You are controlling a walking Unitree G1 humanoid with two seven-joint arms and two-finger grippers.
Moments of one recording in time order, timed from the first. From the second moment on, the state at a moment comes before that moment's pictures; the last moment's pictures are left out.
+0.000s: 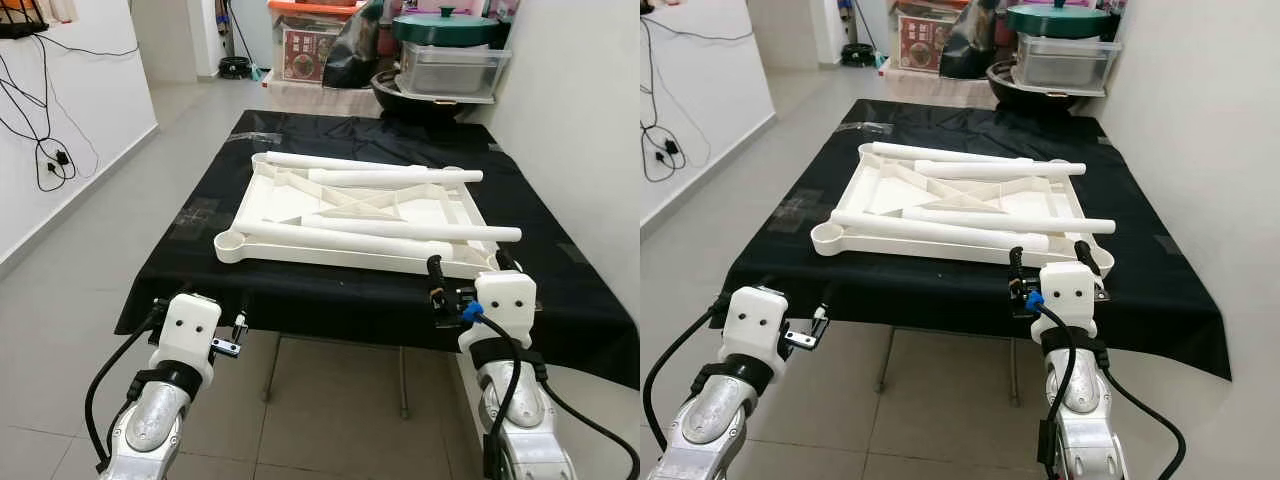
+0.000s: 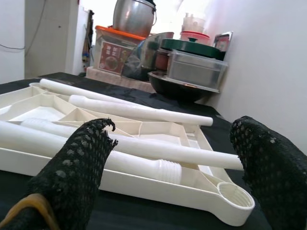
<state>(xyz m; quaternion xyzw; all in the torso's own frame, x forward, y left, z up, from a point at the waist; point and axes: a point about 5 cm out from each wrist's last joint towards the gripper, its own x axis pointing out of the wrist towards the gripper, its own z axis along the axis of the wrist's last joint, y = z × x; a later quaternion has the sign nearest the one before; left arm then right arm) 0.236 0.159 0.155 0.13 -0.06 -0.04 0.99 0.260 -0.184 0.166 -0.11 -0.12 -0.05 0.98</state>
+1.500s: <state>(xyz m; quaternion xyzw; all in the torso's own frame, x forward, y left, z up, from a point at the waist) 0.234 0.155 0.149 0.13 -0.04 -0.06 0.99 0.264 -0.176 0.143 -0.06 -0.04 0.00 1.00</state>
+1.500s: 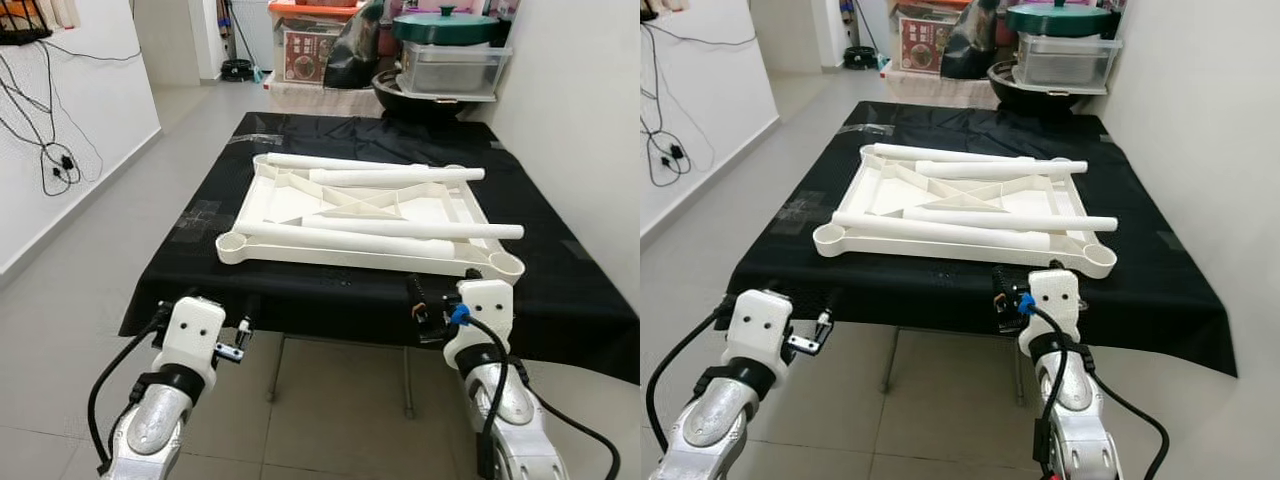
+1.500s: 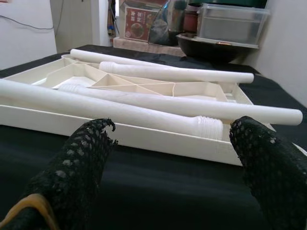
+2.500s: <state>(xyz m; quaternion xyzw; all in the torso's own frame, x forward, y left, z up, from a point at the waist) 0.238 0.148 0.138 0.11 -0.03 -0.08 0.99 0.262 -0.174 0.149 -0.07 -0.05 -0.01 1.00</state>
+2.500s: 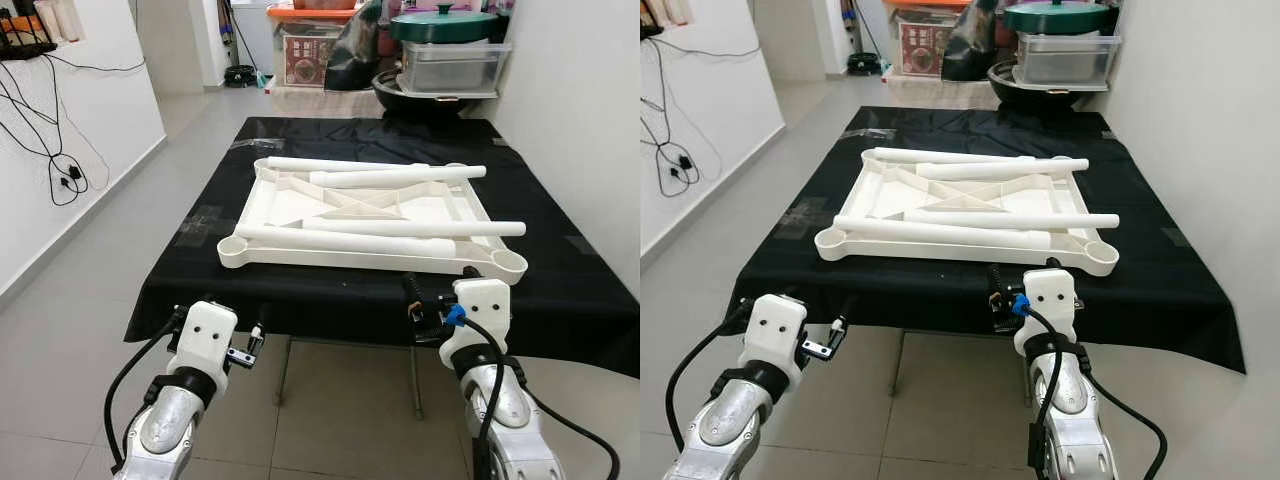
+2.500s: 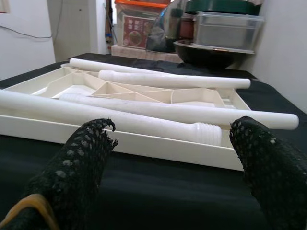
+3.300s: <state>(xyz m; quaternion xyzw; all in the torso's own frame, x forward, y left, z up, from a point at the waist) 0.240 0.157 0.150 0.11 -0.06 -0.05 0.99 0.275 -0.166 0.154 -0.05 -0.05 -0.01 1.00</state>
